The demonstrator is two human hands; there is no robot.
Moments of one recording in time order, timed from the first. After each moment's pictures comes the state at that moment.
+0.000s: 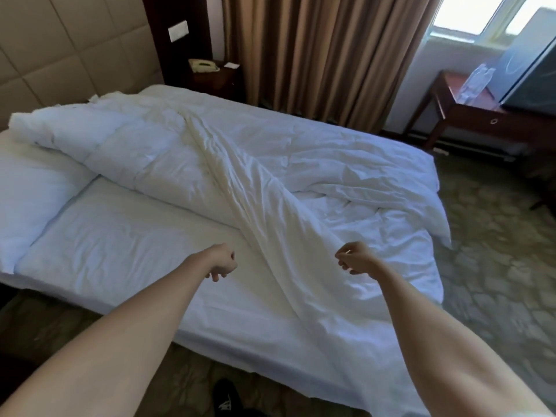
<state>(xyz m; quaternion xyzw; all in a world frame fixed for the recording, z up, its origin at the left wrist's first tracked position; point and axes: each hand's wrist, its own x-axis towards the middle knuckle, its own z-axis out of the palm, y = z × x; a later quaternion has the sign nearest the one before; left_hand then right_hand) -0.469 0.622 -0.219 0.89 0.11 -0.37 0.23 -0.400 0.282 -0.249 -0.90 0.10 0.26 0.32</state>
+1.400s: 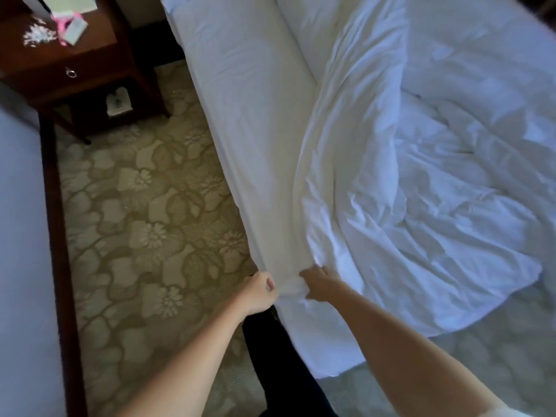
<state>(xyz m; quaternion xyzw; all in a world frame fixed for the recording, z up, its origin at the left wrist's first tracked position) -0.651 0.118 -0.429 0.66 0.53 -0.21 0.49 -0.477 0.049 -0.500 -0.69 -0.58 0.38 -0.19</state>
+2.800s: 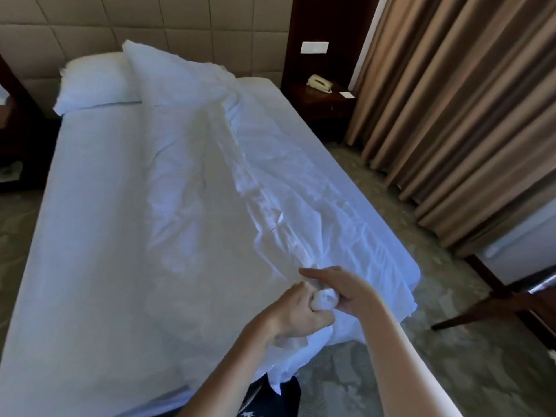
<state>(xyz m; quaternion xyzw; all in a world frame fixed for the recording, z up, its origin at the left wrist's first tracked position) 0.046 -0.240 -0.165 0.77 0.26 -0.01 0.59 0.196 -0.268 -0.186 -0.72 -0.15 0.59 0.33</state>
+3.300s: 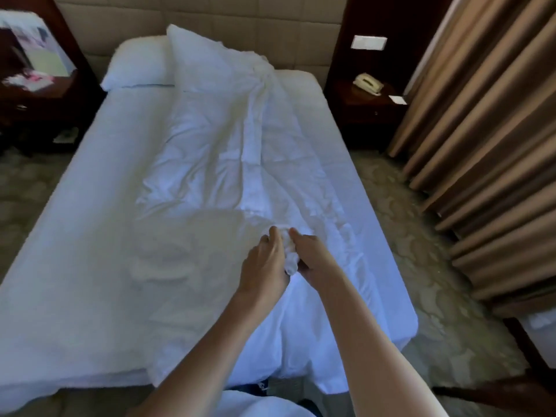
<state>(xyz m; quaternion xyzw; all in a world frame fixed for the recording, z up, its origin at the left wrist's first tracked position) 0.242 -0.195 -0.159 0.77 0.59 0.10 0.23 0.355 -0.171 -0.183 -0.68 -0.18 0.58 0.40</state>
